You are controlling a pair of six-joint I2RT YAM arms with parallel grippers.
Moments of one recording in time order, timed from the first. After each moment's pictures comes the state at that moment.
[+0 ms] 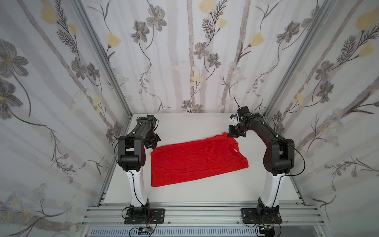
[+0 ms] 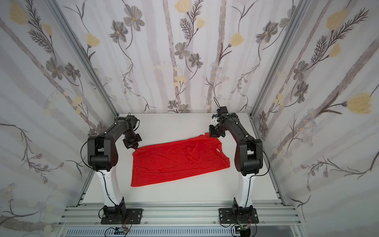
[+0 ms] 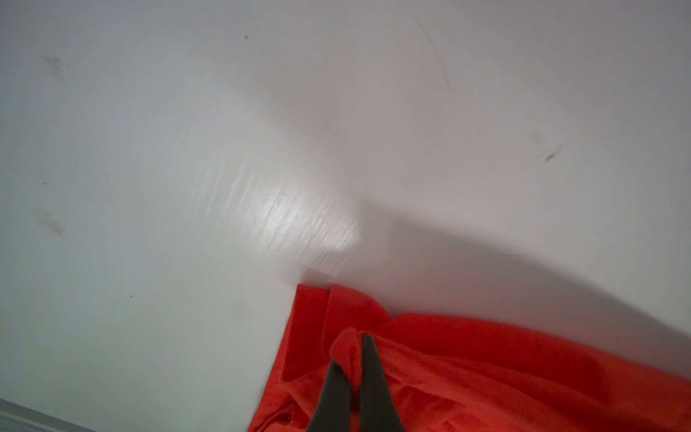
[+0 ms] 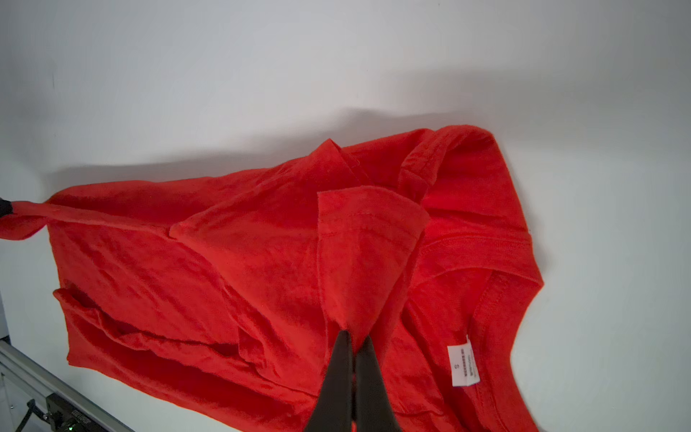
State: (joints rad) left arm -0.02 2.10 1.69 -1.20 -0.02 -0.56; right arm 0.13 2.00 1.73 -0.99 -0.29 0.12
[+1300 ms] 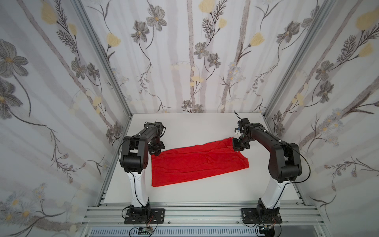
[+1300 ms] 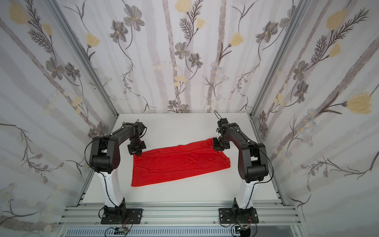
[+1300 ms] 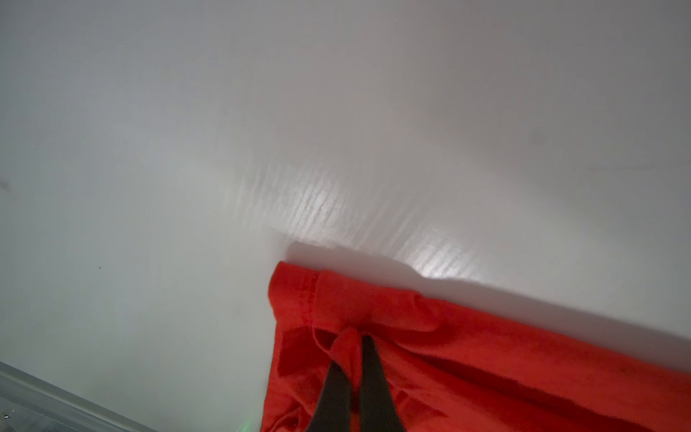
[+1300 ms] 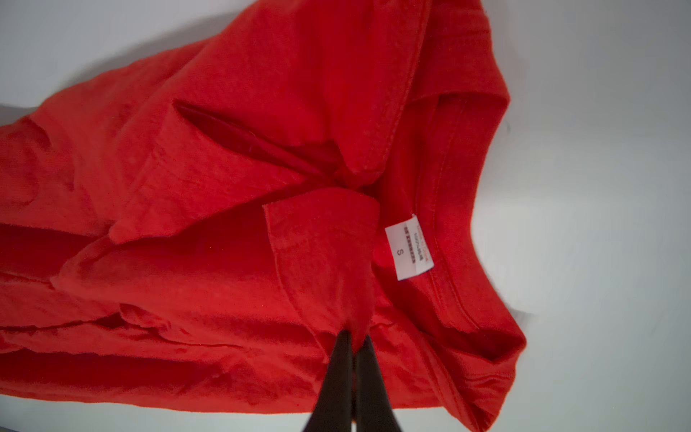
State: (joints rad) left arm -0.11 2.04 1.51 -1.15 -0.10 -0.58; right arm 0.14 1.85 1.42 -0.98 -0.13 0.18
